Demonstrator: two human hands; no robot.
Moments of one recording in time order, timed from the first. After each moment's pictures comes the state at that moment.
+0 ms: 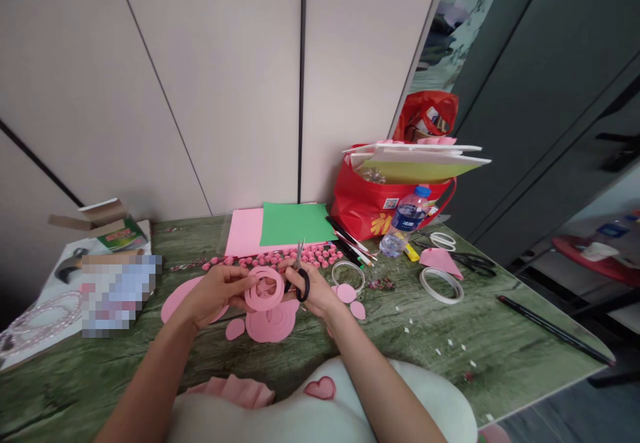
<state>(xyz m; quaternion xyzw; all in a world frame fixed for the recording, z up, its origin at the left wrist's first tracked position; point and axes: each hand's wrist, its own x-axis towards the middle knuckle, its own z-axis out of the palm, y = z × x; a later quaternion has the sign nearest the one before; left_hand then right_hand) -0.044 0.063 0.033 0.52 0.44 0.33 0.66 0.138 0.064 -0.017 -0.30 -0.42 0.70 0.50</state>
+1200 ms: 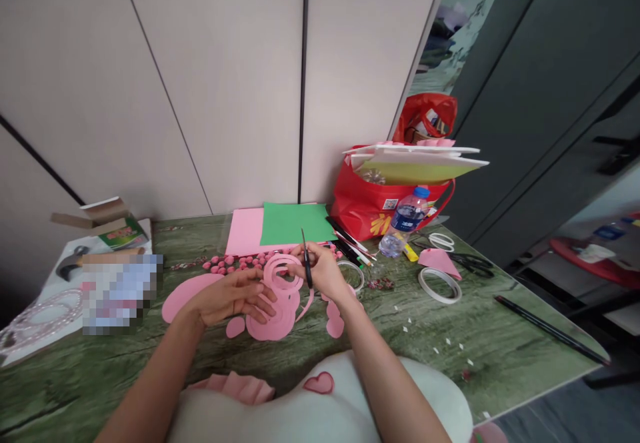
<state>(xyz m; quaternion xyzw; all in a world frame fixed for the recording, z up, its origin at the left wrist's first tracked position) -0.047 0.067 0.017 0.53 0.30 0.21 0.77 0.159 0.072 0.008 -0.40 -0.62 0.45 0.50</state>
